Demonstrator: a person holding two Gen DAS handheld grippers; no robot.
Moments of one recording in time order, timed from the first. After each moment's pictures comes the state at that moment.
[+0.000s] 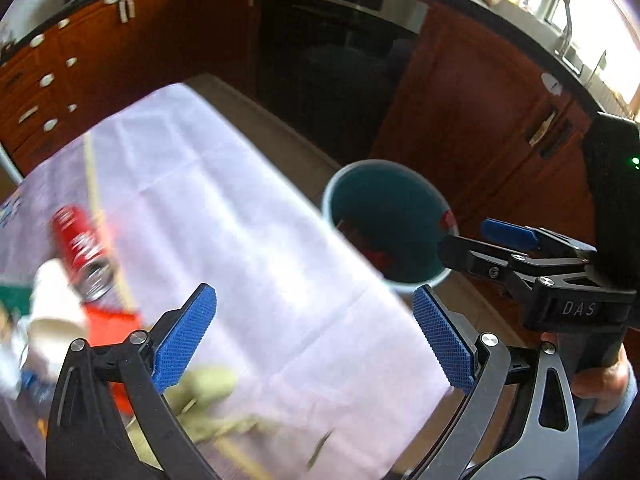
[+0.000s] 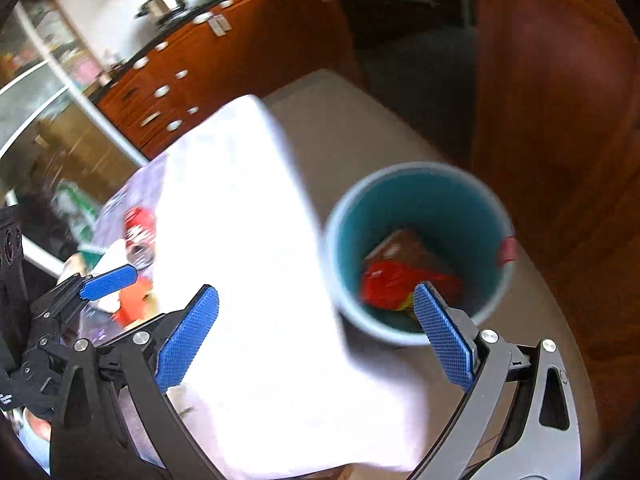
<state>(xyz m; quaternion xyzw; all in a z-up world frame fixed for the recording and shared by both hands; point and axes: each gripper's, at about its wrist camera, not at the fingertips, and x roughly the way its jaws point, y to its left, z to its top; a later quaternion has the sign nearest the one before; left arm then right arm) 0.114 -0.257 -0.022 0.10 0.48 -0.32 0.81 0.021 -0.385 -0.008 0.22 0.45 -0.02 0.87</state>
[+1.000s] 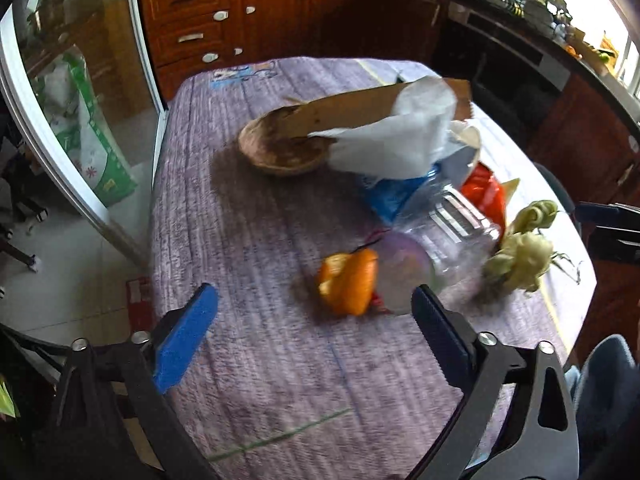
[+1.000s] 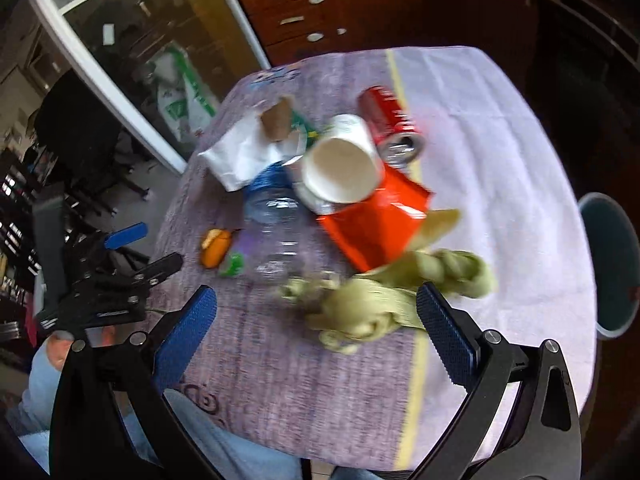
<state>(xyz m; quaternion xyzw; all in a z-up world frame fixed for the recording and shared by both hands) 0.097 0.119 -0.058 0.04 0.47 -0.15 0.87 0.042 -0.094 0.006 0.08 0.51 0.16 0.84</state>
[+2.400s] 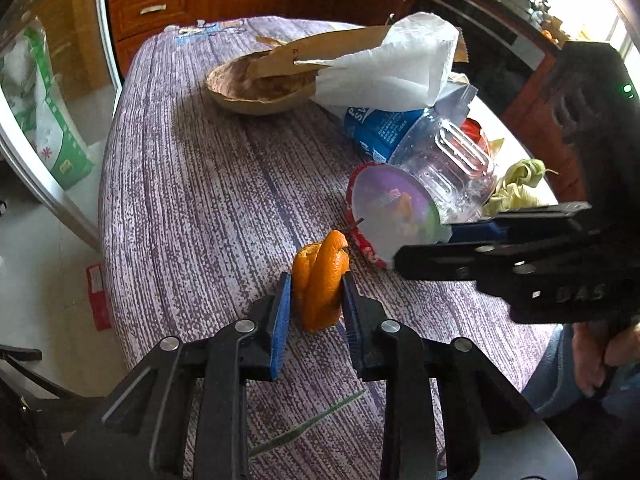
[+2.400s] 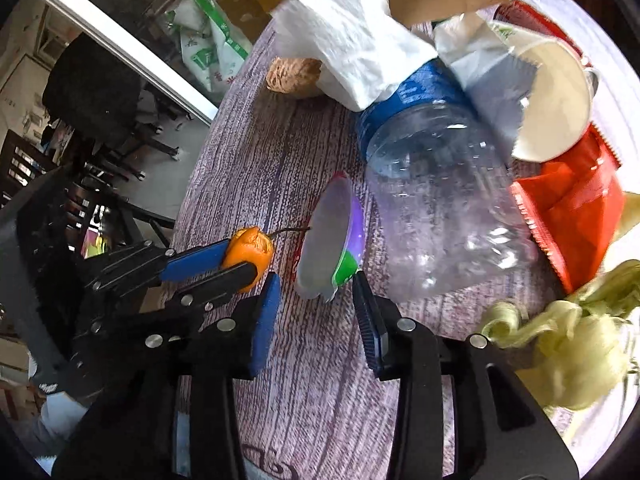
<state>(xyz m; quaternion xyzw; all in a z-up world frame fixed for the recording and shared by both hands) 0.100 0.132 -0.103 0.02 0.51 -0.22 0.83 0.092 0.010 -0.072 0.12 0.58 0.22 0.78</state>
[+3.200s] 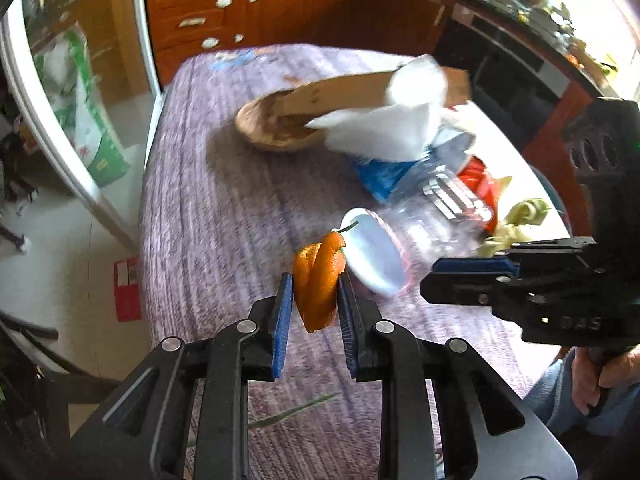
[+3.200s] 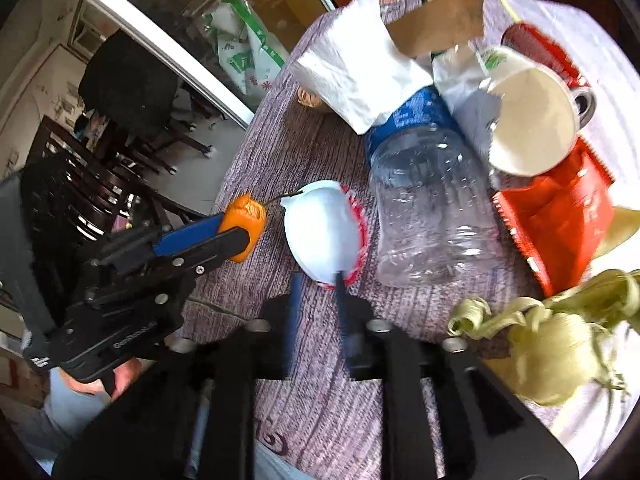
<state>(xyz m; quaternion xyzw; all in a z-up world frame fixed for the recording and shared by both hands) 0.094 0.124 -0.068 0.01 0.50 -0.14 0.86 0.083 -0.020 -0.053 0.12 0.55 0.28 0.78</state>
